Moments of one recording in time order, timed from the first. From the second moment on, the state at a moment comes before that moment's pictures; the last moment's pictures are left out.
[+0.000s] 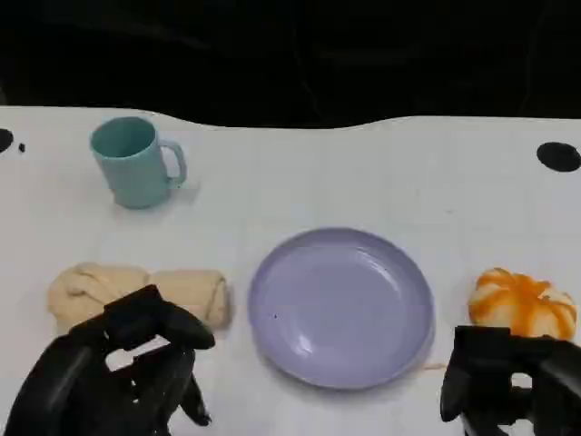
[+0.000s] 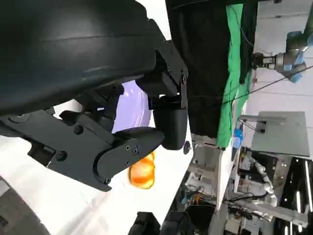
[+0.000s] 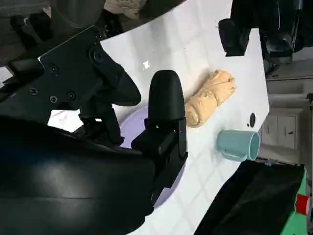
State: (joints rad) left arm 0.41 0.20 0.08 -0.61 -0.47 0.27 -0.32; right arm 0.36 -0.38 0.01 -0.77 0.26 0.50 0.38
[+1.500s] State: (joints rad) left arm 0.29 0.34 0.10 -0.67 -0.16 0.32 -0.20; right arm 0.36 -0.38 0.04 -0.78 0.25 0.51 0.37
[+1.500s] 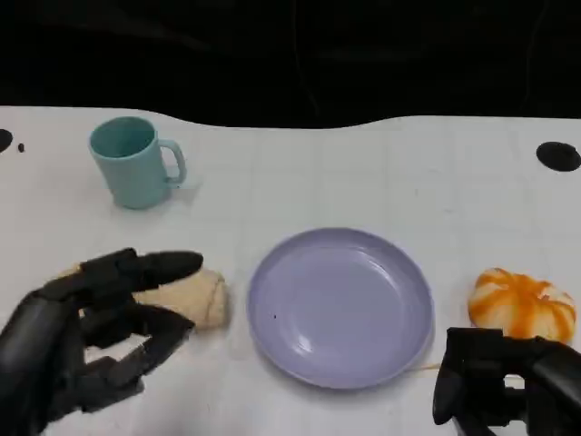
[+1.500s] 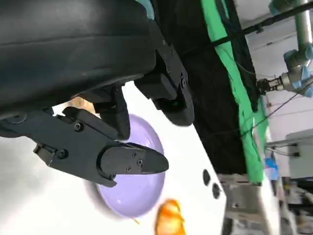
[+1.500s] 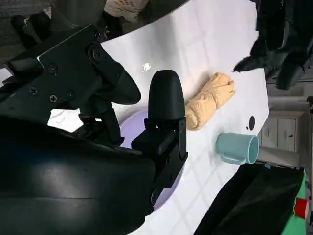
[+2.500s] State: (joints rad) left arm -0.34 0.50 -0.44 0.05 0.85 0.37 -0.45; right arm 0.38 -0.38 0.04 -0.82 0.25 0.52 0.37
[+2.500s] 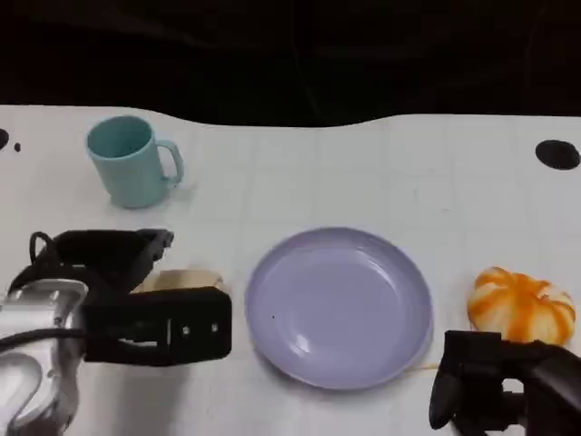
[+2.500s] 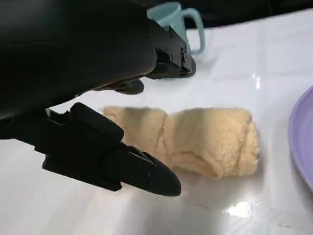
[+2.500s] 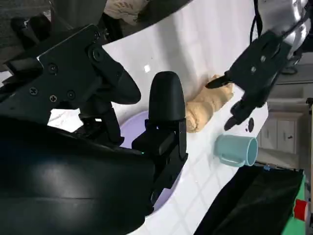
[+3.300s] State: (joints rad) left arm -0.33 0.42 -0.37 0.47 0.75 -0.04 0.21; right arm 0.39 -0.38 0.04 -0.84 0.25 0.52 0.37
